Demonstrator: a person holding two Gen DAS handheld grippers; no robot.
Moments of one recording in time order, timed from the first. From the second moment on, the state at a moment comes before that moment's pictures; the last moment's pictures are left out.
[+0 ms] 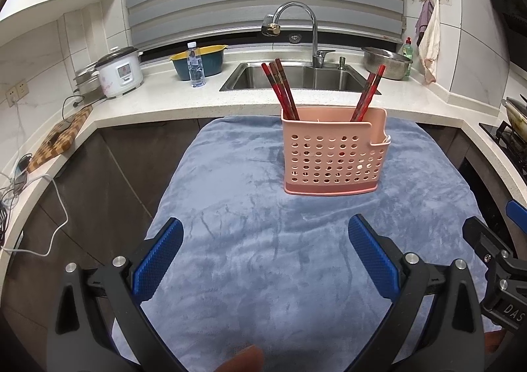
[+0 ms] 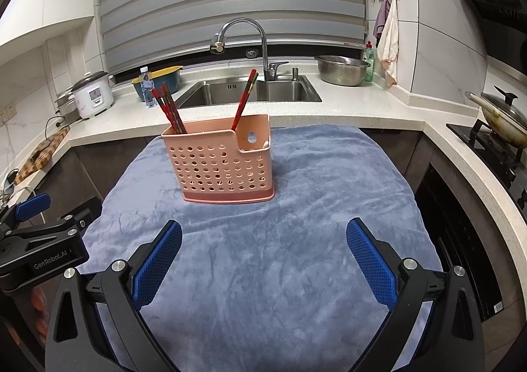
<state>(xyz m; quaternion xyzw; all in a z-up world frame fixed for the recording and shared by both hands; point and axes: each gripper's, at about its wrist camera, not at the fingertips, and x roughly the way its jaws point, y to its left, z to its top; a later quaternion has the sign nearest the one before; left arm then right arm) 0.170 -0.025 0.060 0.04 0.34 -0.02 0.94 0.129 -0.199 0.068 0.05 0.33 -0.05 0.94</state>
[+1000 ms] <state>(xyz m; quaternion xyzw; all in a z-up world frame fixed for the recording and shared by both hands) 0.172 -0.025 0.053 0.03 0.35 -0.01 0.93 0.129 -0.194 0.063 0.05 0.33 -0.05 0.94</state>
